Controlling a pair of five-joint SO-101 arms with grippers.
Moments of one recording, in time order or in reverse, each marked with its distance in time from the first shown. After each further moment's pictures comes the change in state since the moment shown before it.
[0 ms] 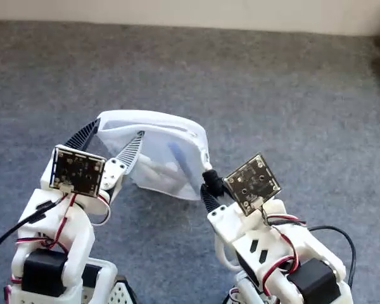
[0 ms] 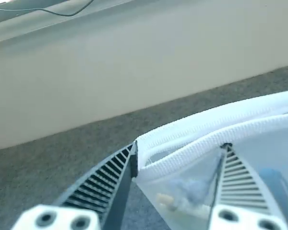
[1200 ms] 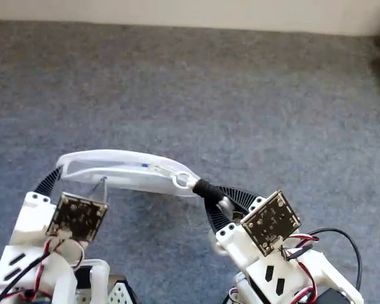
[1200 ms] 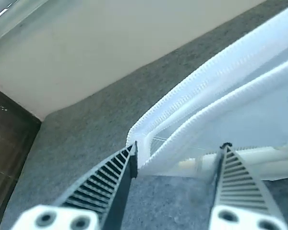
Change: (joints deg) left arm -16.3 -12.8 -0.7 26.5 -18.6; right arm -0.9 -10.6 0.0 0.4 3.7
